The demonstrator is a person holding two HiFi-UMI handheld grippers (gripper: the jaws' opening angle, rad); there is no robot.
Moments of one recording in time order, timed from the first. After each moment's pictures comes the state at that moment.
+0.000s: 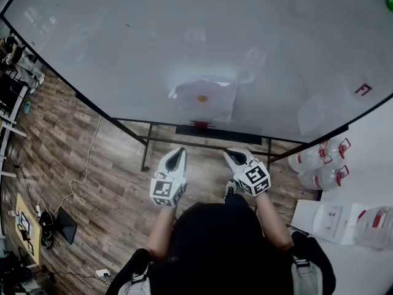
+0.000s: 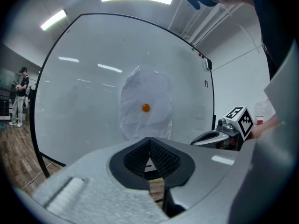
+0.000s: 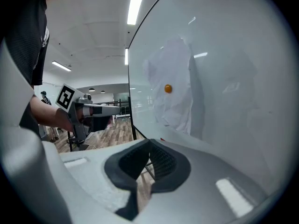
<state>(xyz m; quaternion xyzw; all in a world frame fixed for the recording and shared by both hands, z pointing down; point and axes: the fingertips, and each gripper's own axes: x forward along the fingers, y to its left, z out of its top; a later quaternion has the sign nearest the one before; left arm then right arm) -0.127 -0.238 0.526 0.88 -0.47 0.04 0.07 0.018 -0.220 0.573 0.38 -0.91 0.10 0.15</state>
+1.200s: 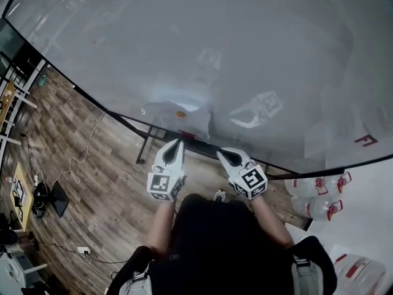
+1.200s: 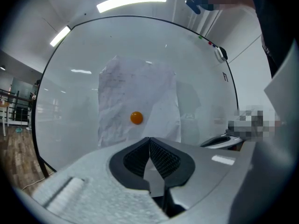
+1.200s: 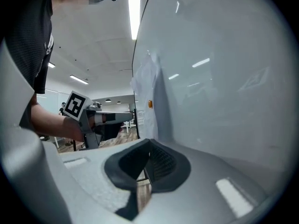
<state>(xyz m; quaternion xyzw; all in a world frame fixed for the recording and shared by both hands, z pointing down) -0.035 -0.314 0.499 0.82 -0.56 0.02 0.04 0.093 -0.295 0.543 0.29 -0.95 0.08 0.08</state>
